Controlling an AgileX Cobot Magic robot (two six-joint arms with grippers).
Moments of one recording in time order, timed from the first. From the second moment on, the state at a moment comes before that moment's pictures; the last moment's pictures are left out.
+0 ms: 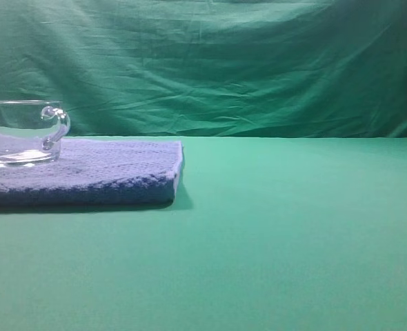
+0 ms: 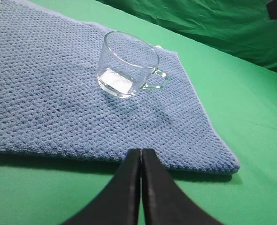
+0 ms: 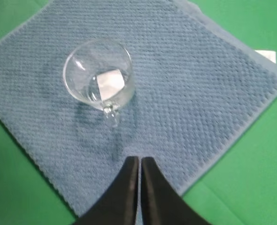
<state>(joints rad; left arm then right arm) -0.11 -0.02 -0.05 -0.37 0.45 -0.05 0.67 1.63 -1.62 0.13 0.99 -0.16</state>
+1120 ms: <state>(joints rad) -0.11 -0.02 -0.05 -0.37 0.45 -0.05 0.60 0.77 -0.65 0.06 0.54 0.00</state>
